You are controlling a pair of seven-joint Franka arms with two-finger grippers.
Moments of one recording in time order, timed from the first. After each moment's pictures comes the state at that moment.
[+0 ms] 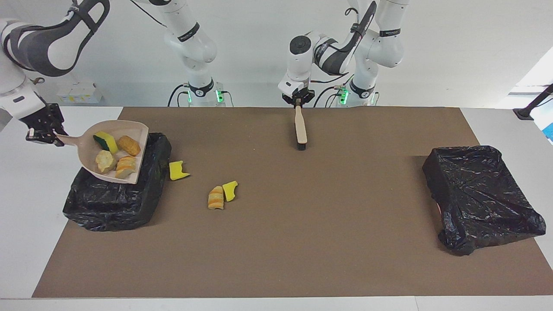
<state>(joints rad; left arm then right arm) -0.86 -0.20 -0.15 -2.48 -0.18 2.12 -0.85 -0.55 0.17 0.09 -1.56 -0.17 1.78 -2.02</state>
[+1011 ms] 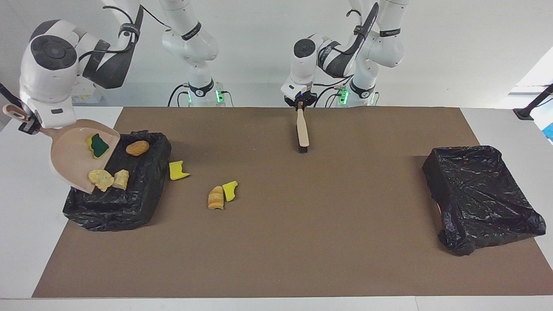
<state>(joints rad) -0.83 -0.19 -0.14 -2.48 -0.19 2.14 -0.80 -0.29 0.09 0.11 -1.65 -0.83 1.71 -1.54</state>
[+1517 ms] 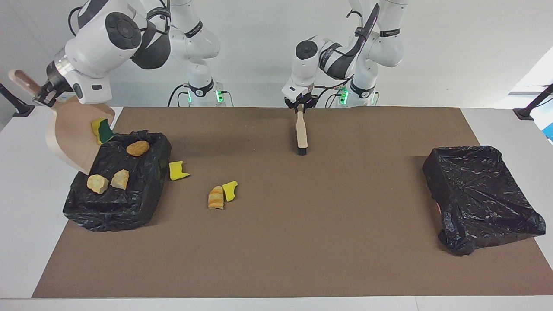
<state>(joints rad) -0.82 -0.19 -0.14 -2.48 -0.19 2.16 -0.78 -0.09 0.00 0.11 -1.67 -1.01 1.53 -1.48</state>
